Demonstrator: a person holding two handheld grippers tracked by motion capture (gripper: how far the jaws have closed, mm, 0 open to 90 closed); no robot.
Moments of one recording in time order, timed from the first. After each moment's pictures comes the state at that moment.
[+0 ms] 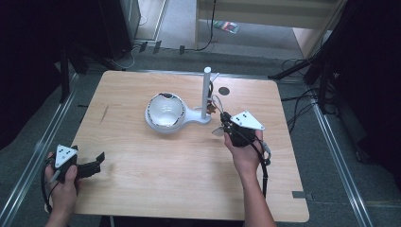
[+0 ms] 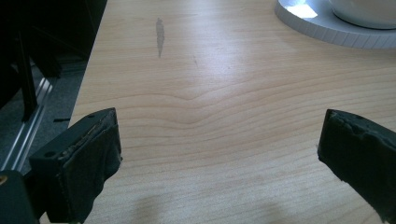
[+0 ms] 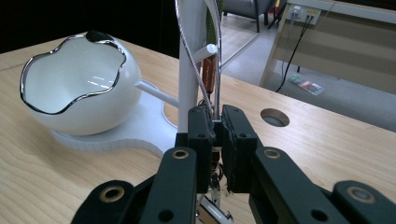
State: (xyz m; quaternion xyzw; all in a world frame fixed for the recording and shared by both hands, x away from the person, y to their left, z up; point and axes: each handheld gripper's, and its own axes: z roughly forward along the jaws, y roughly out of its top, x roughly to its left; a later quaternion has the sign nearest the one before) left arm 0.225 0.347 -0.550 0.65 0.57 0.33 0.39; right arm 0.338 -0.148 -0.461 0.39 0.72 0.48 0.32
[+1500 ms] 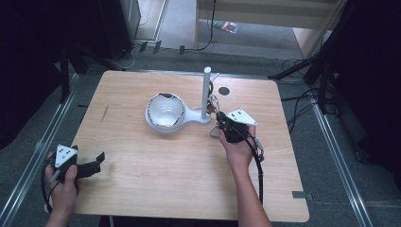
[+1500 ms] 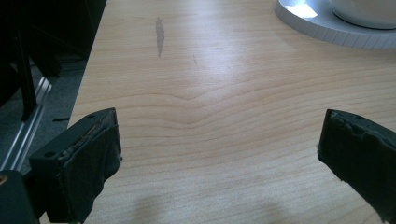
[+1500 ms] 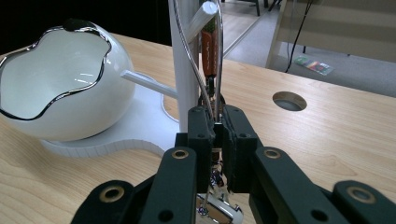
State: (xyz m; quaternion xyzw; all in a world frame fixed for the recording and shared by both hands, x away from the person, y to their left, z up) left arm 0.226 0.347 -0.551 0.65 0.57 0.33 0.39; right arm 0.362 -0.135 -0.484 0.42 0.71 0.48 0.29
